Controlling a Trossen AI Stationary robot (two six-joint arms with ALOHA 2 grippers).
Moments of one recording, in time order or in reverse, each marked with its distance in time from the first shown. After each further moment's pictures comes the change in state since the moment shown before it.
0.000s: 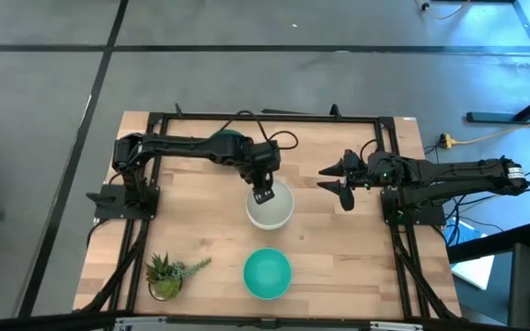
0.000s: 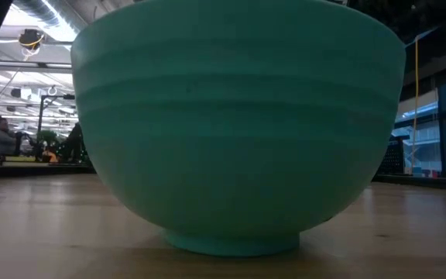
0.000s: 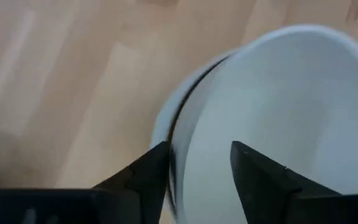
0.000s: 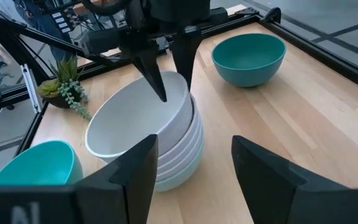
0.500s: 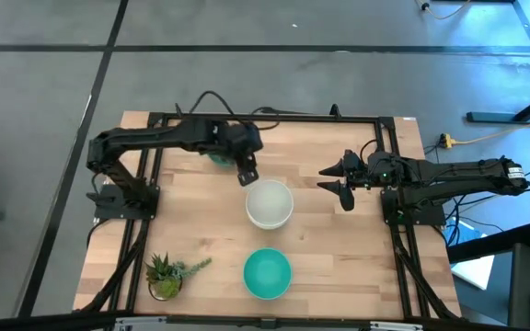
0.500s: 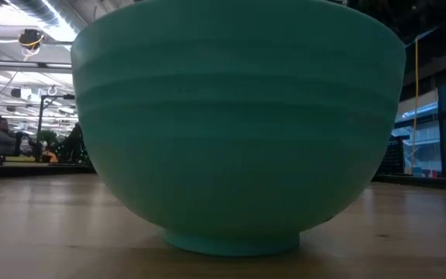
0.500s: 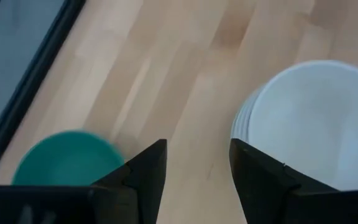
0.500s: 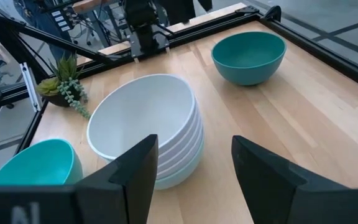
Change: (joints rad) left arm 0.039 -0.211 0.000 -0.112 -0.248 0.121; right arm 0.001 0.000 0.000 -0.005 0.000 0.002
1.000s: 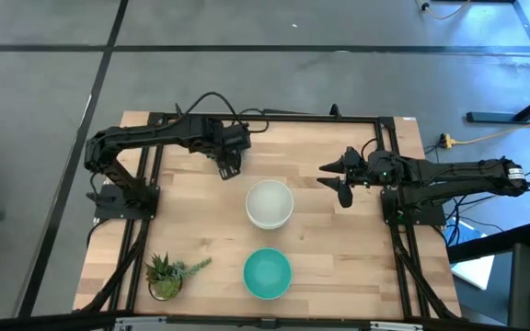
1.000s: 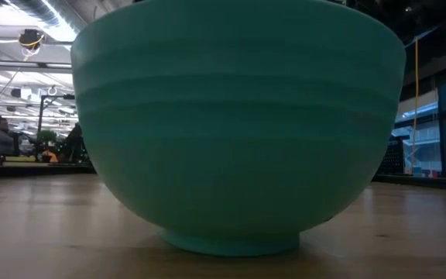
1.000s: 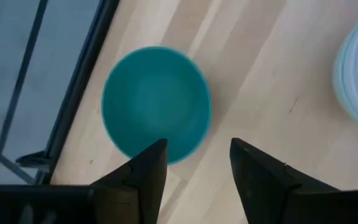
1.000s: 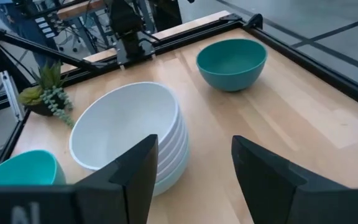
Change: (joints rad) left arm 0.038 -0.018 -0.002 -0.306 -0.197 -0.013; right arm -0.017 0.000 0.000 0.010 0.049 -0.004
